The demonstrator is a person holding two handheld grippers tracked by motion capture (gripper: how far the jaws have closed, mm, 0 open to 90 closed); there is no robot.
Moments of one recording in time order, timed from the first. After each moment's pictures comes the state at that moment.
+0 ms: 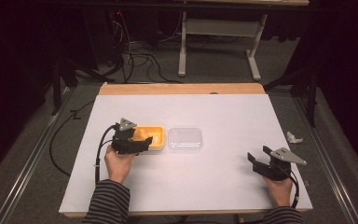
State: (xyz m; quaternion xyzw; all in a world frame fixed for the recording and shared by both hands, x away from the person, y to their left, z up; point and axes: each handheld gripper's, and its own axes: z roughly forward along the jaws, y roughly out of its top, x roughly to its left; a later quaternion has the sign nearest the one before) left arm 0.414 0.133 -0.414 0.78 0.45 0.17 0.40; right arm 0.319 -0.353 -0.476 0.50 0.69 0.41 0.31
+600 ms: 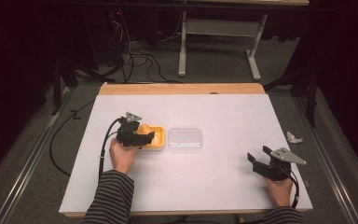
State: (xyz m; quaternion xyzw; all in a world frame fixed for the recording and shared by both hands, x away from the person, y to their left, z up) left arm 0.444 0.122 -0.424 0.79 0.47 0.17 0.36; right arm 0.319 -0.353 -0.476 0.50 0.70 0.42 0.31
